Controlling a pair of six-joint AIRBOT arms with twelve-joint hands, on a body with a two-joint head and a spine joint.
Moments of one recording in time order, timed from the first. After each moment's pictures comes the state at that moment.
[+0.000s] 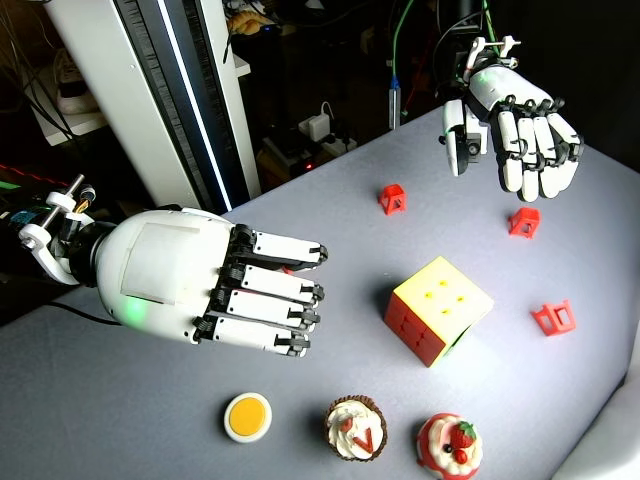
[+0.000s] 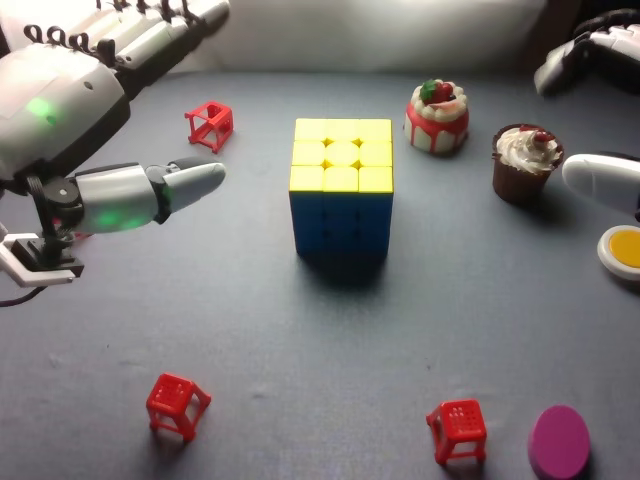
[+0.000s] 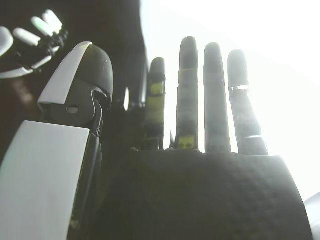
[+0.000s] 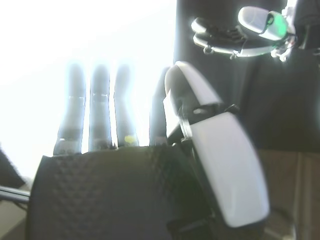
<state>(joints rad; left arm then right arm) 0.88 -0.93 1.10 -0.08 -1.05 0.80 -0.91 -0.78 0.96 0.06 0.90 -0.62</state>
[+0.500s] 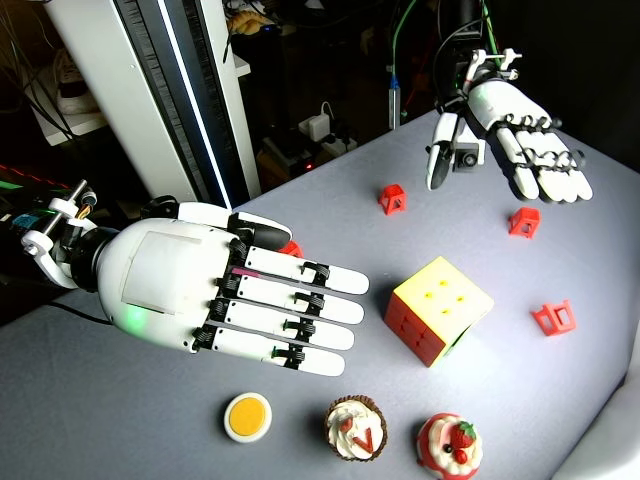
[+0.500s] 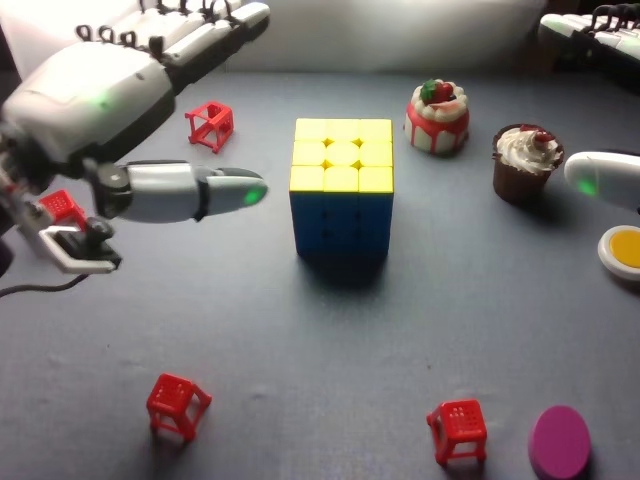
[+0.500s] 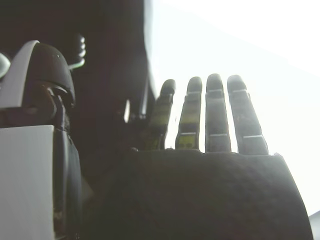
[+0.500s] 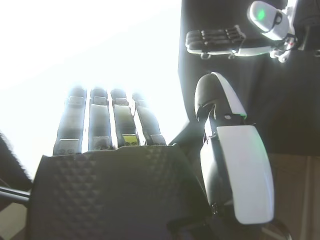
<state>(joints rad) 0.77 -1.01 1.16 -0.07 -0.87 0.79 -0.92 -0.78 0.96 0.11 0.89 -0.62</state>
